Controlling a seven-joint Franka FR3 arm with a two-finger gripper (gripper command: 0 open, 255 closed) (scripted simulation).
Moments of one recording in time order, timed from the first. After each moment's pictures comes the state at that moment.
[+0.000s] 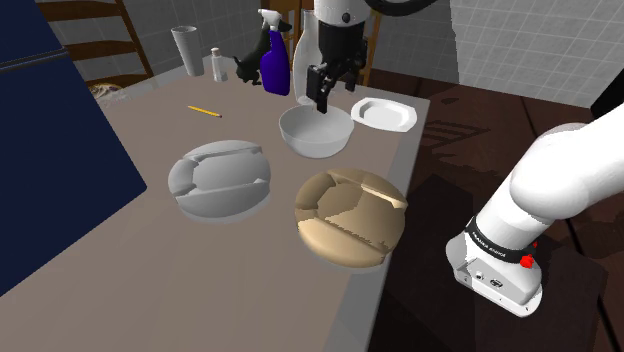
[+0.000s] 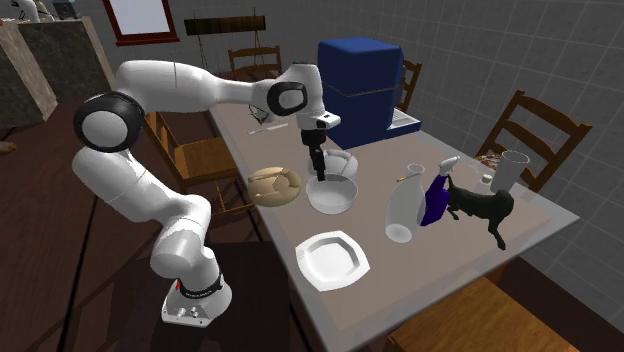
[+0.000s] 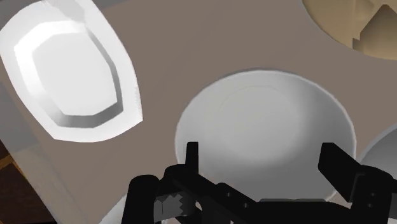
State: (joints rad) arm 0.00 -0.48 0.49 -2.26 -0.01 1.86 0.36
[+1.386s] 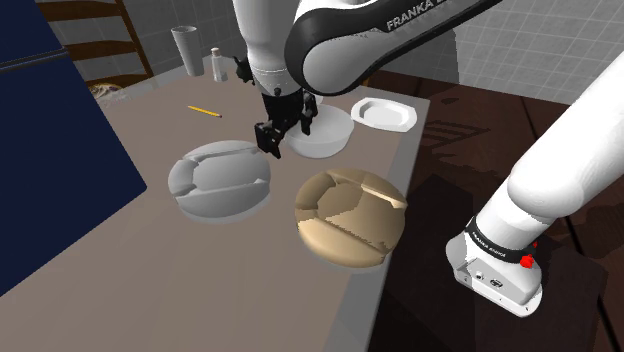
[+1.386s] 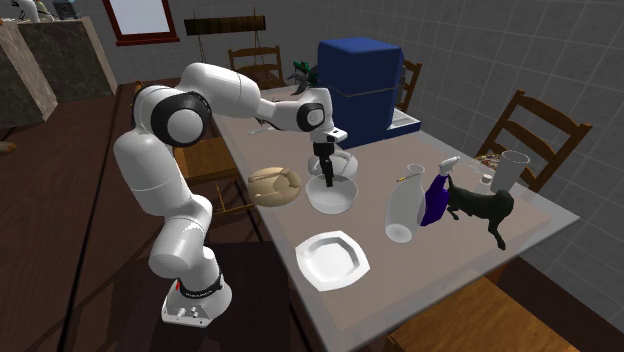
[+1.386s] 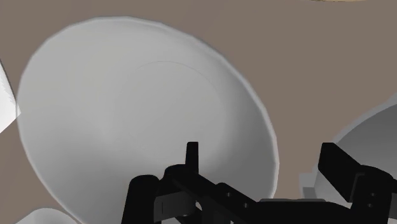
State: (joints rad) arm -0.04 -0.09 0.71 -2.15 -0.20 2.02 0.70
